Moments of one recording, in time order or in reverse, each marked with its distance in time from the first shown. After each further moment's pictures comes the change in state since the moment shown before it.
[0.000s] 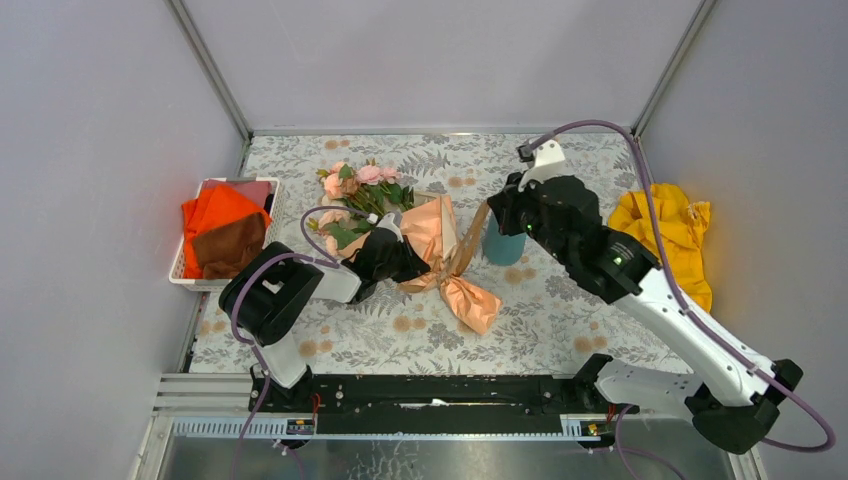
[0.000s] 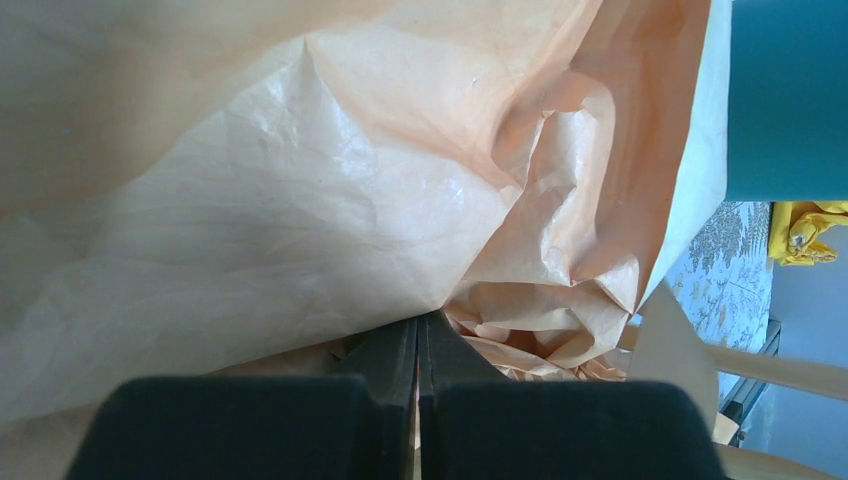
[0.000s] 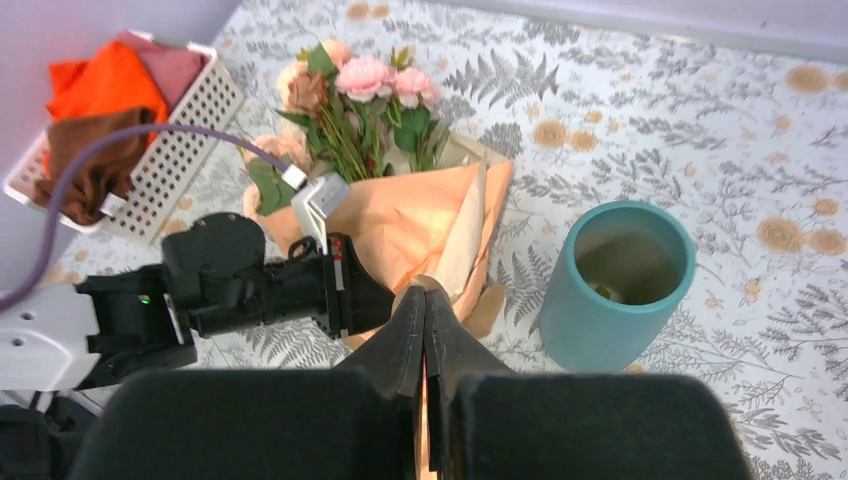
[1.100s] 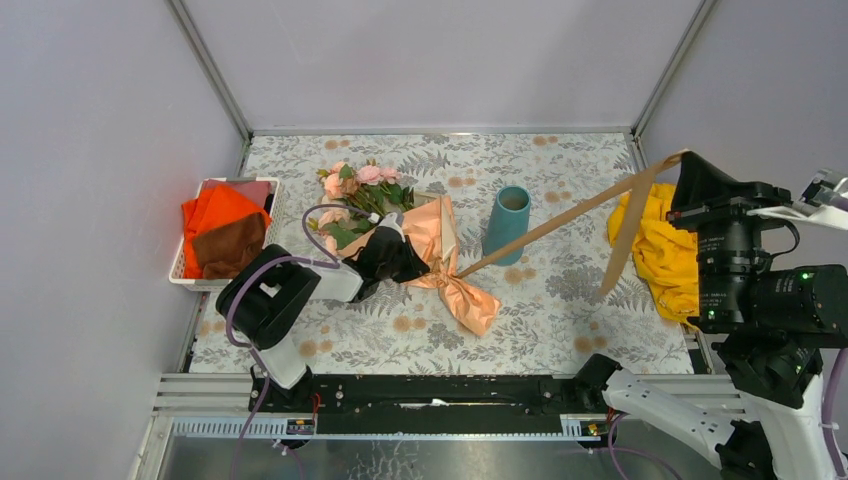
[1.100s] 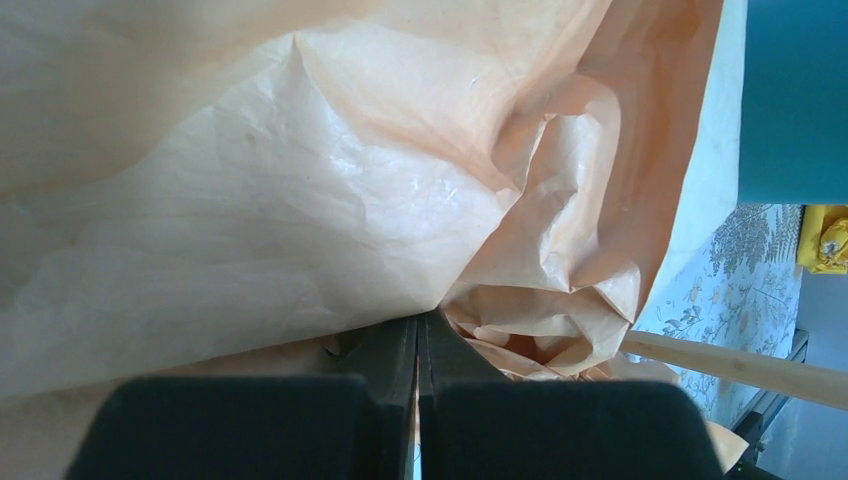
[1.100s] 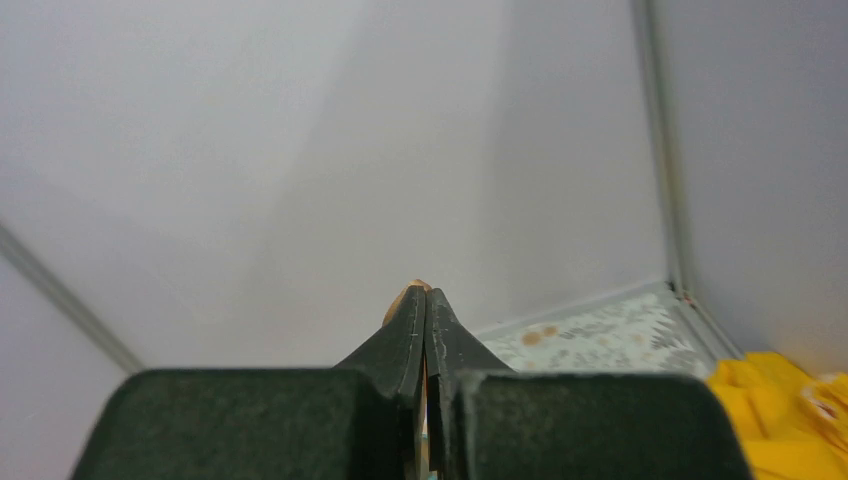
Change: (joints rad) left arm -0.026 -0.024 0.028 -0.090 -0.046 0.006; right arm 0.005 -0.436 0.176 0.209 0.516 -0.269
